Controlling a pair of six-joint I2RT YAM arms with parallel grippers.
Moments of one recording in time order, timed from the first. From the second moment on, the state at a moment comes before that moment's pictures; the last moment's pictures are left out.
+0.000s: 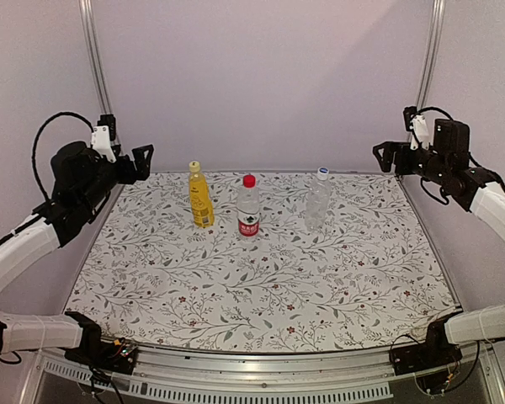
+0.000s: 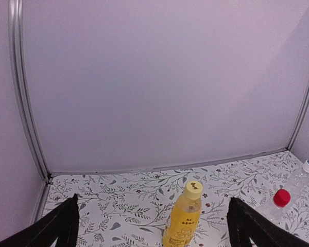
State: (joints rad) left arm -0.34 1.01 0.84 0.16 -0.16 -0.08; right arm 0.22 1.17 1.10 -0.20 -0.06 0.08
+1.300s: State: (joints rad) left arm -0.35 1.10 0.90 0.06 -0.12 -0.04; right arm 0.42 1.89 1.70 -0.61 -0.17 -0.03
